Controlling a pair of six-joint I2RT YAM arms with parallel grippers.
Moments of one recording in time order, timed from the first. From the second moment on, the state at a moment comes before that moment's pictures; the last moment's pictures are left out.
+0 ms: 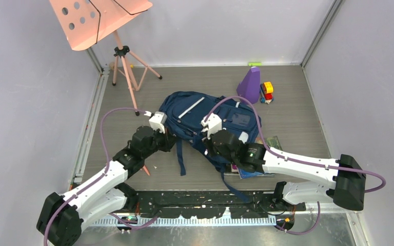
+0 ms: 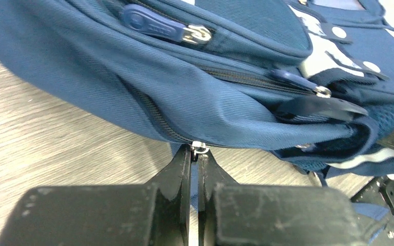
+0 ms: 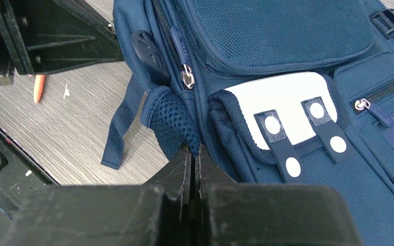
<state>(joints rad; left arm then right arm) -0.58 0.88 0.42 0.06 0.08 -0.37 1.12 1.19 0.81 -0.14 0.39 0.27</state>
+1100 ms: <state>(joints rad) -0.26 0.97 0.86 -0.57 0.26 -0.39 1.12 0.99 0.86 -0.33 0.40 0.26</state>
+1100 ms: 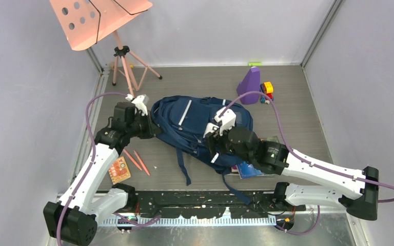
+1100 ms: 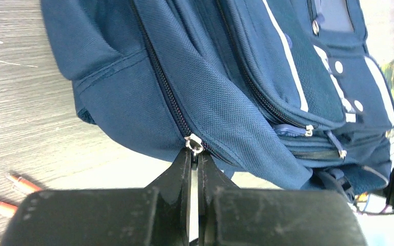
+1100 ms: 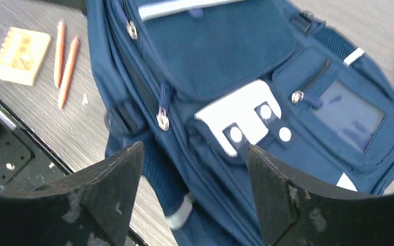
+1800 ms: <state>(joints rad) -0.26 0.93 0.89 -0.67 0.38 -0.18 1.14 1.46 1.14 -0.20 0.26 0.18</state>
